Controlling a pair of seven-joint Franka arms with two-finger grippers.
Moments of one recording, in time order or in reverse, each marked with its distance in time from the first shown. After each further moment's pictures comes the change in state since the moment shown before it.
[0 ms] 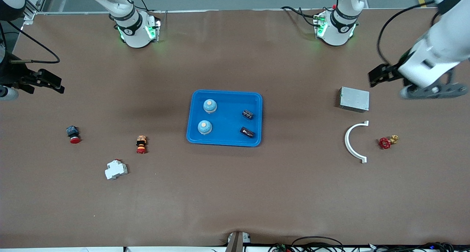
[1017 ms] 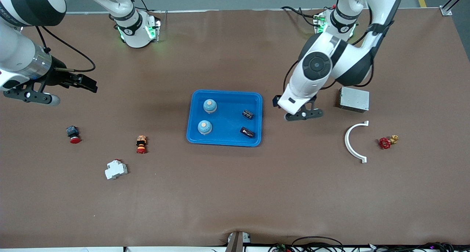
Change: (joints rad) left arm -0.241 0.216 -0.137 -0.343 0.001 0.569 -0.542; right arm 0.139 0.018 0.014 -0.041 0.002 -0.040 0.284
